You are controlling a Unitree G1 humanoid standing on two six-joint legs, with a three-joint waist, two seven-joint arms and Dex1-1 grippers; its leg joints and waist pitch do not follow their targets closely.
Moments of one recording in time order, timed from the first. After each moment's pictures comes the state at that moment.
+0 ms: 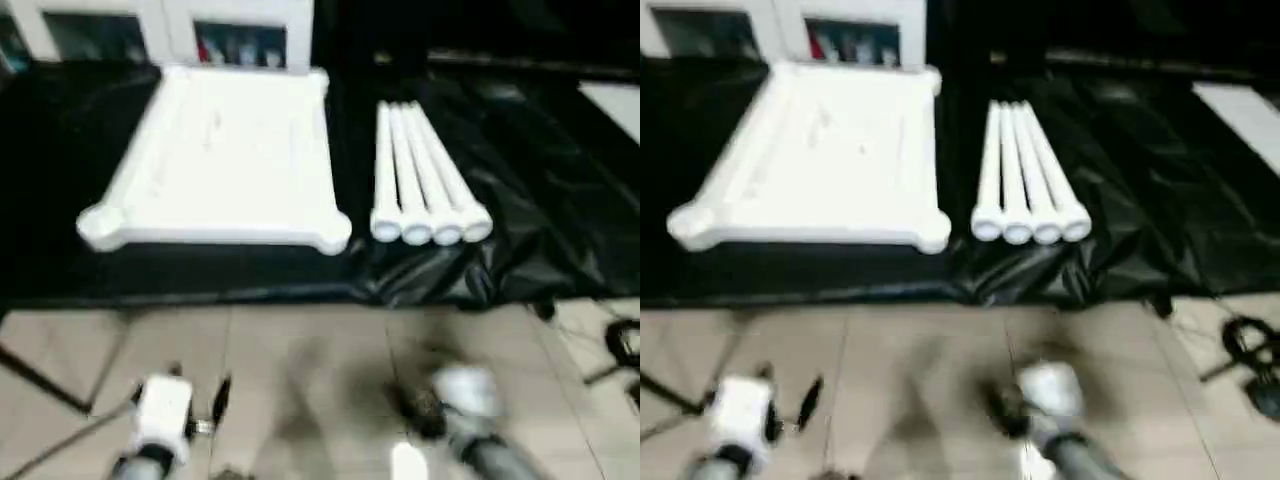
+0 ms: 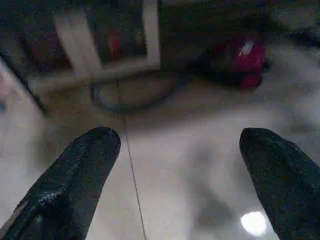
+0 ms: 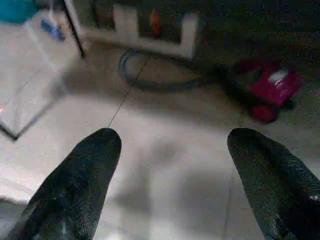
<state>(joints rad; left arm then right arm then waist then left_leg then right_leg) 0.35 0.25 -0.02 0.07 -0.02 -0.19 -0.21 0.27 -0.19 0.07 0.16 0.11 -0.11 0.42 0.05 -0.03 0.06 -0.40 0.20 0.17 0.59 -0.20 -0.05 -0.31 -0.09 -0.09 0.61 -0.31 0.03</state>
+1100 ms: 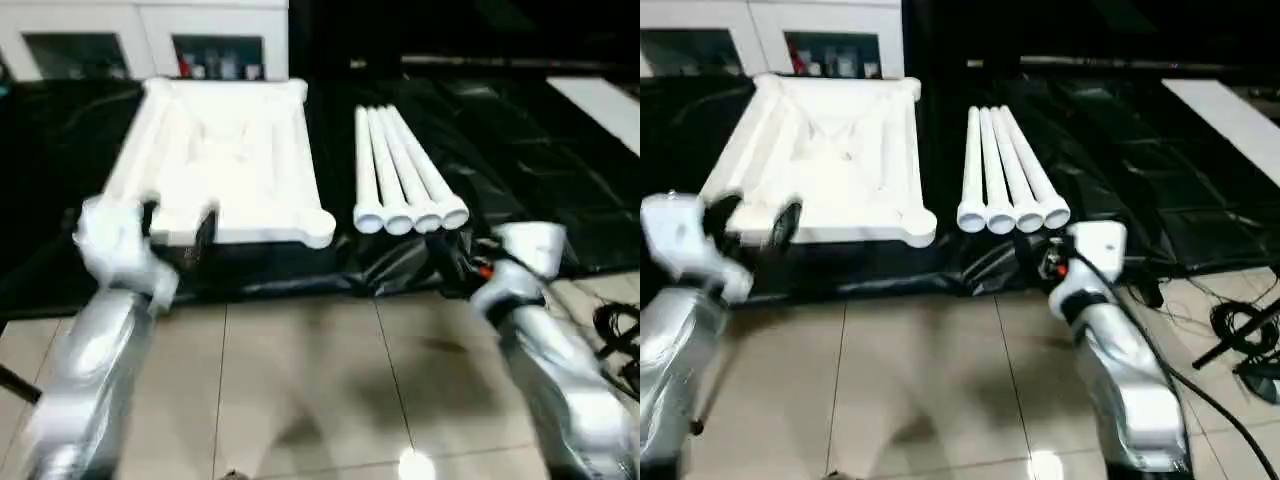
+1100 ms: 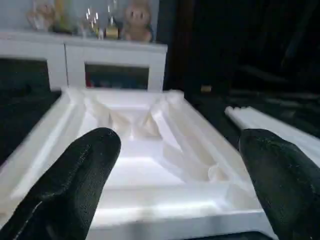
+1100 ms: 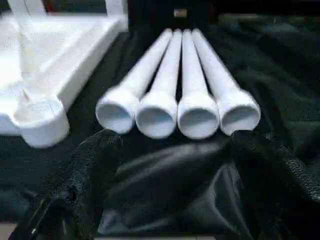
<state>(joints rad) -0.21 0.26 0.15 -0.09 -0.27 0.23 -0.14 -0.18 -0.19 -0.03 -0.07 0.22 0.42 0.12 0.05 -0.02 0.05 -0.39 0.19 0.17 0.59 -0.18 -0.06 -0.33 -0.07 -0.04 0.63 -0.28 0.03</state>
